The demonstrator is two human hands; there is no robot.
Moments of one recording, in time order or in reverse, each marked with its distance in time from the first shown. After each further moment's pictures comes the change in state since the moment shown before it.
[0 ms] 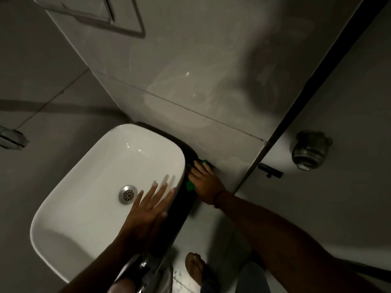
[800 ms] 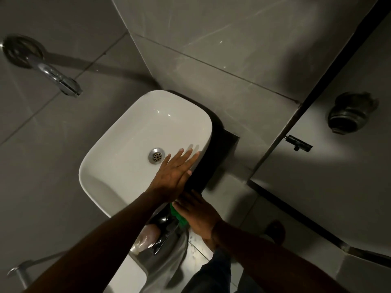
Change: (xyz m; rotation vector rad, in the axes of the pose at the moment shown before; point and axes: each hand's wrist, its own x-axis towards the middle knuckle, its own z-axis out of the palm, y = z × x) left_hand -0.010 0.019 -0.013 -0.194 -0.007 -0.126; right_hand -0.102 -0.168 0.076 0.150 -0.019 -0.344
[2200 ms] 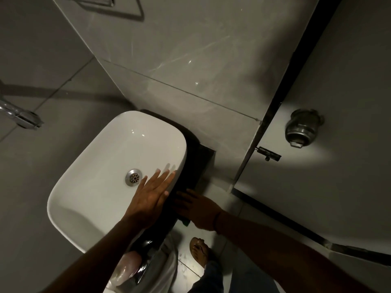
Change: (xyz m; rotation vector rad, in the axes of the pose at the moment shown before) left_hand 0.003 0.003 0.001 0.041 -0.007 -0.025; right_hand -0.013 0.086 -0.047 -0.152 -0.117 -0.072
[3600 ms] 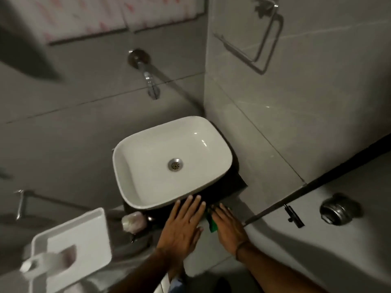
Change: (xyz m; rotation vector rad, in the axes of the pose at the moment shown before) left_hand -0.083 0.130 0.058 0.133 0.287 -0.337; right_hand -0.054 0.017 -0.056 0.117 -0.077 0.138
